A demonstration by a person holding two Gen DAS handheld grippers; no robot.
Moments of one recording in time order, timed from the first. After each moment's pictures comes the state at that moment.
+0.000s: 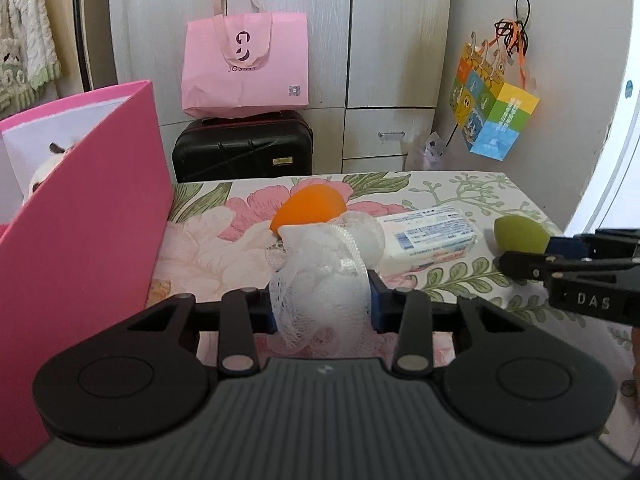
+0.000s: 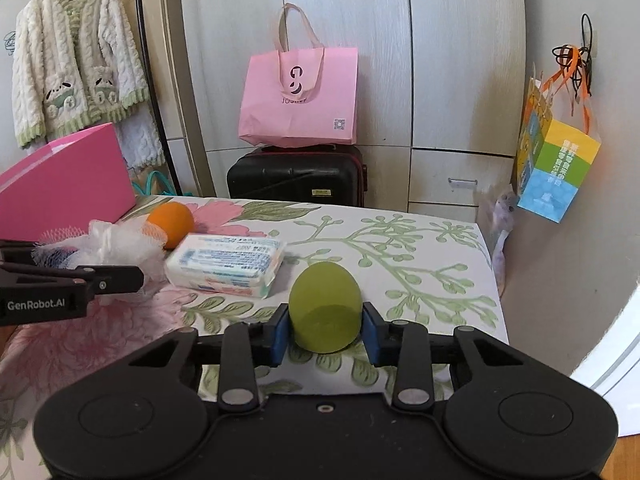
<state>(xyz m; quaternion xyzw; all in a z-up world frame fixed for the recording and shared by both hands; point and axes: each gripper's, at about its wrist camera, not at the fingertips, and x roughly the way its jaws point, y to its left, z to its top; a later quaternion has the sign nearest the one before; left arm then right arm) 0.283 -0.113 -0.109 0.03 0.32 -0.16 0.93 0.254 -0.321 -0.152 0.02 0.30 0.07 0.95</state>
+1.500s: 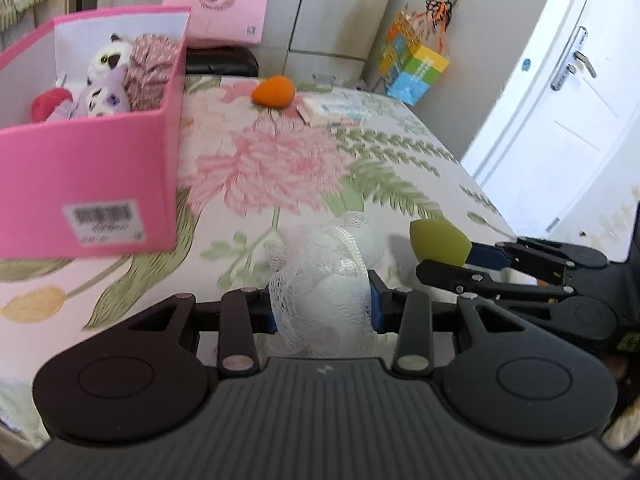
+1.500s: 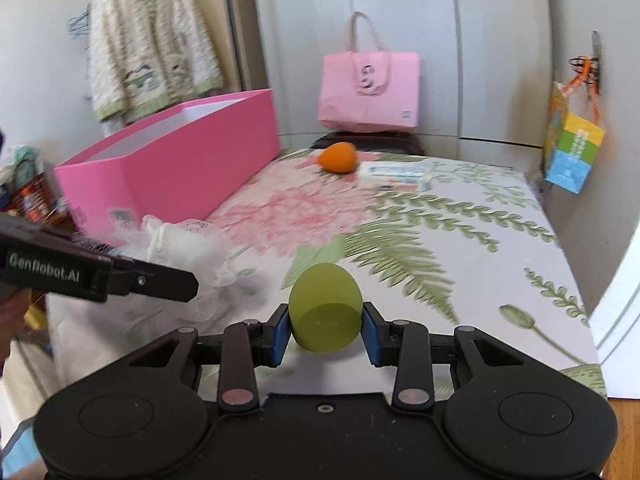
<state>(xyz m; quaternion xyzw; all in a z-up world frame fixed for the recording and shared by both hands) 0.124 -0.015 -0.082 -0.03 0.41 -0.27 0.87 0.071 -0.228 -0.139 0.02 0.30 0.13 0.94</state>
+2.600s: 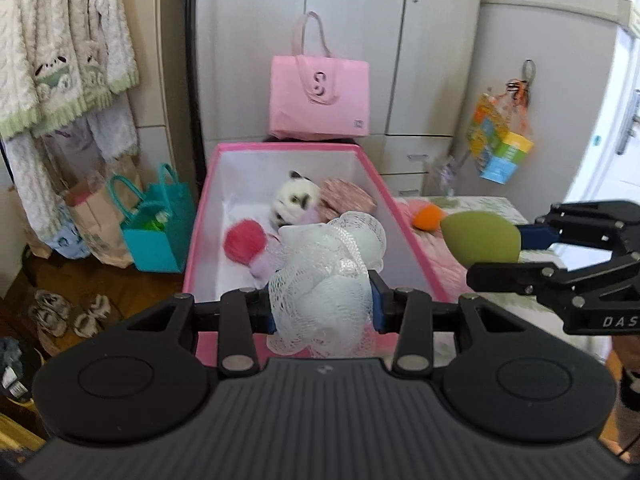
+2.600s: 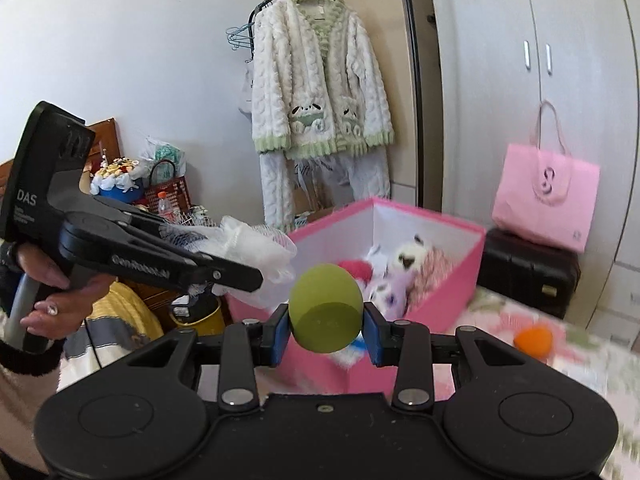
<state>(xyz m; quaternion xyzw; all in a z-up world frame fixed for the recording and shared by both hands) 0.177 0.125 0.026 0.02 0.31 -0.16 0.94 0.142 -0.098 -0.012 -0.04 0.22 0.34 0.91</state>
